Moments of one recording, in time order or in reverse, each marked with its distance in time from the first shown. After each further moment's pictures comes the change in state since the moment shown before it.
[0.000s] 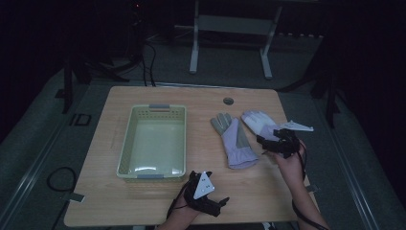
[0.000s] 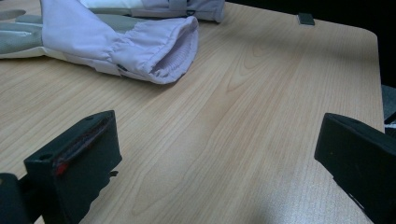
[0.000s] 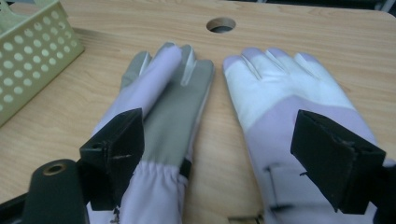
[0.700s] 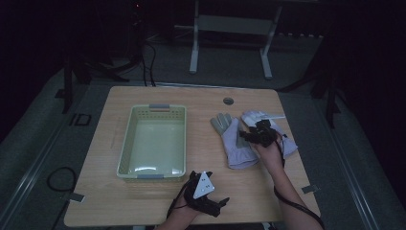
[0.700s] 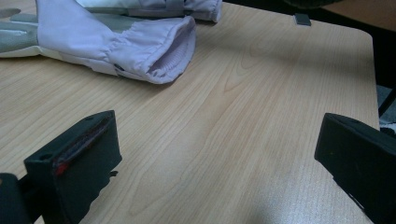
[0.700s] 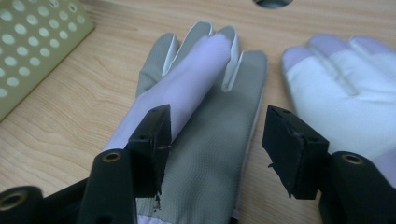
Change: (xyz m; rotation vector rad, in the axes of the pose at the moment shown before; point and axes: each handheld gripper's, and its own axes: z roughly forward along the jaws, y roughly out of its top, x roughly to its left) left arm 0.001 0.000 0.000 0.000 -0.014 -0.007; right arm 0.018 0.013 0.072 0.147 0.104 -0.018
